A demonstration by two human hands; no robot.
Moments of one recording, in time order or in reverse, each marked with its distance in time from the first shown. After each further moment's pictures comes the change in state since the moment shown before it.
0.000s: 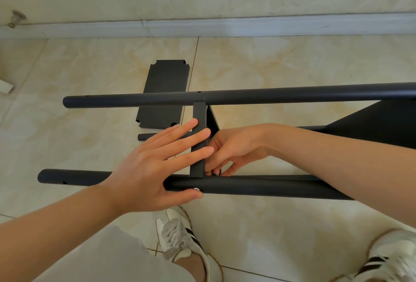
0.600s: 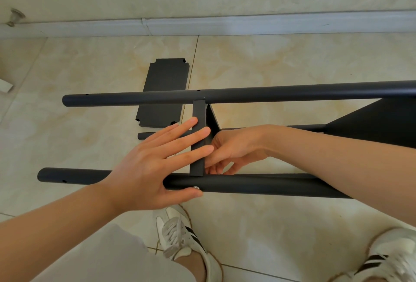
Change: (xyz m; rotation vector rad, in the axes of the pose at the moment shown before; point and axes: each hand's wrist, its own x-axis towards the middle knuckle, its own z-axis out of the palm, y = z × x) left_hand 0.002 0.003 -0.002 0.005 0.008 0.002; right_hand 0.005 0.004 0.003 -0.036 0.044 0.049
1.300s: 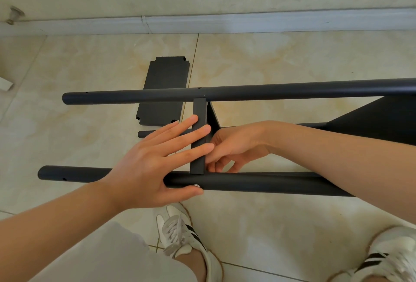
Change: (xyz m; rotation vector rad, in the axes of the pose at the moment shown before) left_hand -0.002 -0.003 0.003 -0.024 0.006 0.004; right_hand -0.002 0.000 -0.003 0.038 -0.062 -0.016
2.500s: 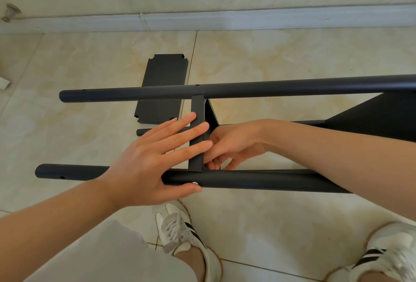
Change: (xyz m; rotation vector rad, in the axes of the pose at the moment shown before) left_hand 0.001 0.001 -0.001 0.012 0.006 -0.001; right_hand 0.003 0.002 0.001 0.015 0.040 -0.010
